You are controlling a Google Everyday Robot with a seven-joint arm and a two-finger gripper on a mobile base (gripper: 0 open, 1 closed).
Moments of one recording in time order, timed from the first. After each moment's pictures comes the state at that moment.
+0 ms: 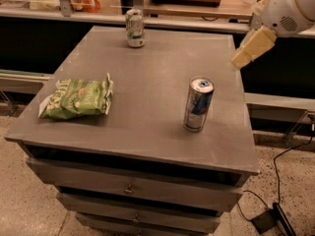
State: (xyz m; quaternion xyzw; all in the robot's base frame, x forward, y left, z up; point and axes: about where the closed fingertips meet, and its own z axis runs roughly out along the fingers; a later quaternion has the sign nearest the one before) arm 0.600 -0.211 0.982 -0.52 0.77 0.02 0.37
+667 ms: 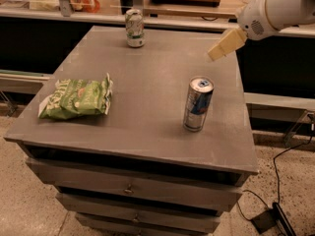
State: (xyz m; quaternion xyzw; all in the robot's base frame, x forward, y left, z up) arm 0.667 -0.182 0.957 -0.46 0.78 0.07 0.42
